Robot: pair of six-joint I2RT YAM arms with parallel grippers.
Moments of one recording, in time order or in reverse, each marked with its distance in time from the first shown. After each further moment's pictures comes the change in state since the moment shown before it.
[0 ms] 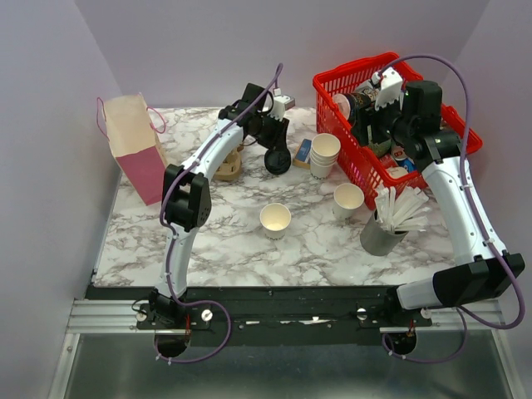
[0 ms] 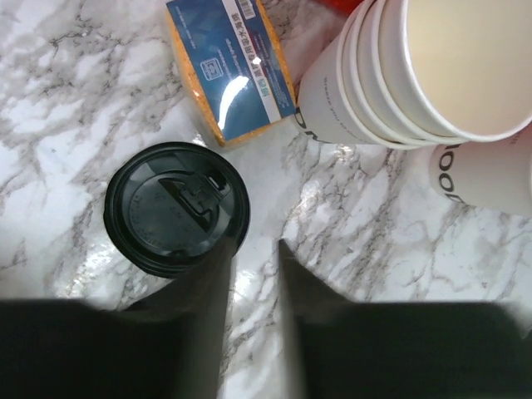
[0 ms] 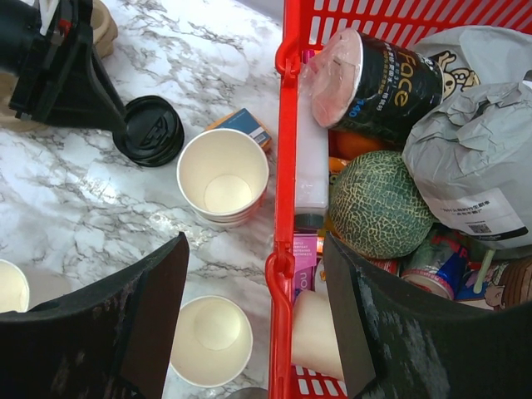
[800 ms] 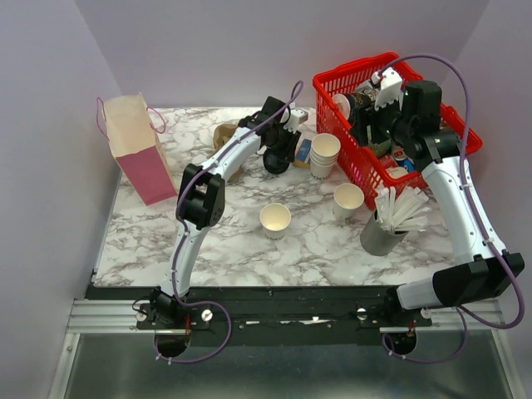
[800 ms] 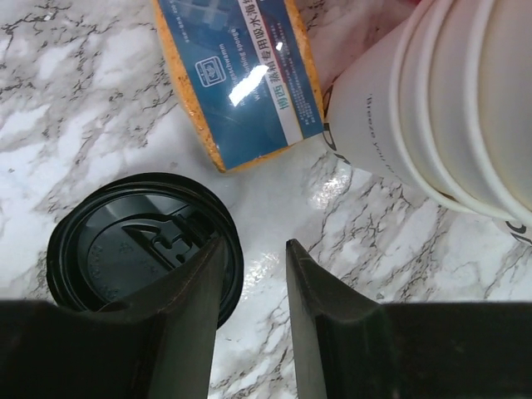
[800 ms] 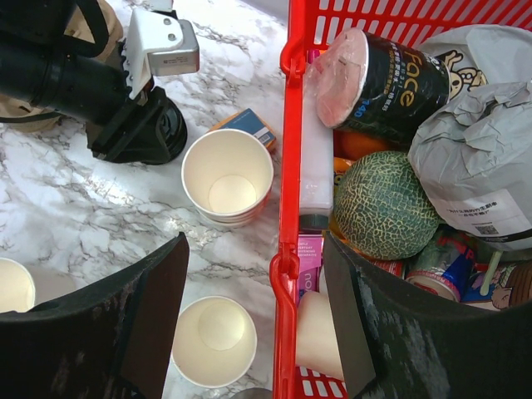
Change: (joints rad) left arm -0.084 0.133 0.055 0.029 -0.152 -0.011; right arm 0.000 0.003 0.000 0.000 -0.011 0.008
